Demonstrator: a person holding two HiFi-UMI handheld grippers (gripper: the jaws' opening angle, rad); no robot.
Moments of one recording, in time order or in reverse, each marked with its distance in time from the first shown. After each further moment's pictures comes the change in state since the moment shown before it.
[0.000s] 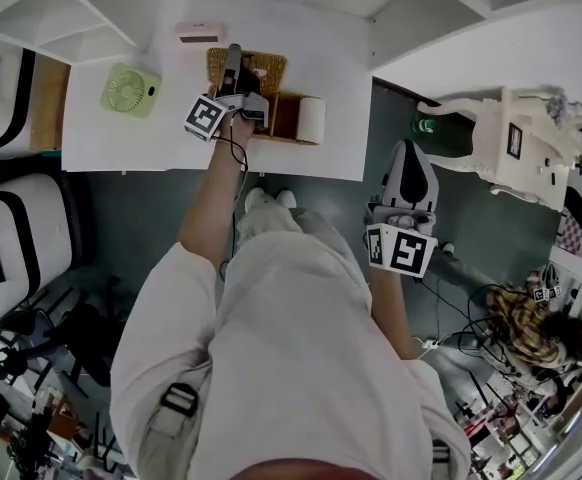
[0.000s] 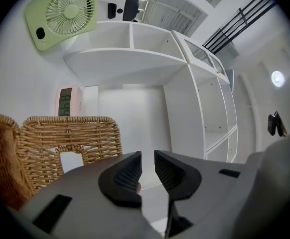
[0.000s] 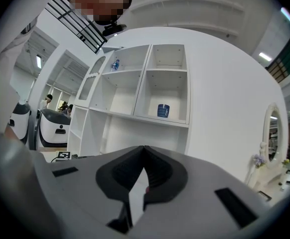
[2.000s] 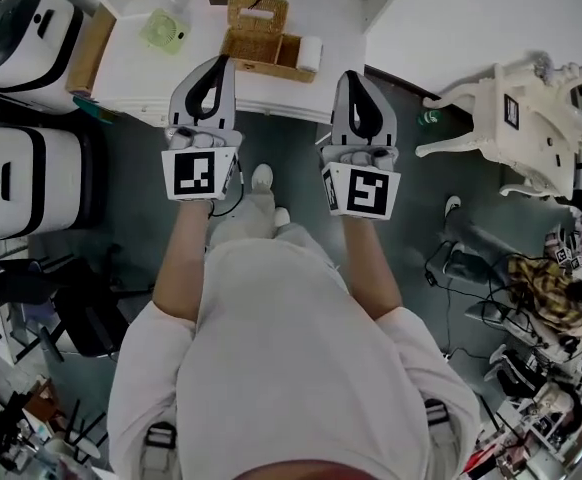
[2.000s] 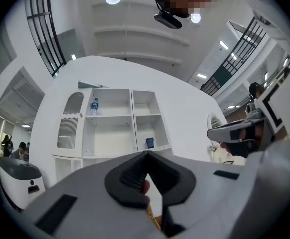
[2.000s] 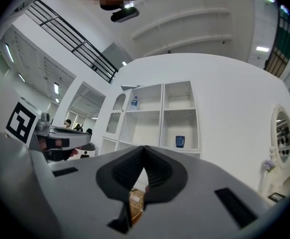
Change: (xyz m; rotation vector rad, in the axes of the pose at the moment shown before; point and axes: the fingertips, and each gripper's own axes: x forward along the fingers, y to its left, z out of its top) left arm -0.280 -0.391 -0.081 1.564 0.158 -0.050; right arm -0.191 0.078 0.114 0.083 -0.250 0.159
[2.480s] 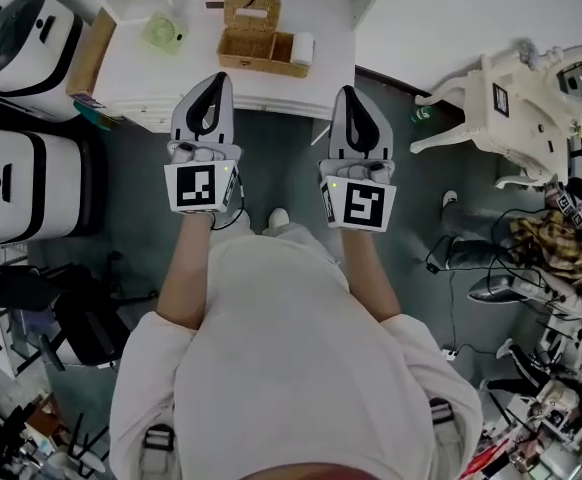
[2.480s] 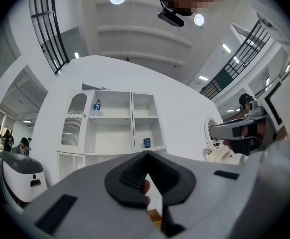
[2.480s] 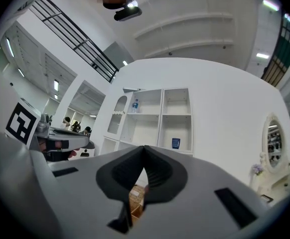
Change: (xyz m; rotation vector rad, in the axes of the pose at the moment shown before) left arm -0.063 -0.017 0.009 -0.028 -0.007 0.002; right arm -0.068 0.021 0.022 -0.056 0.011 -0.032
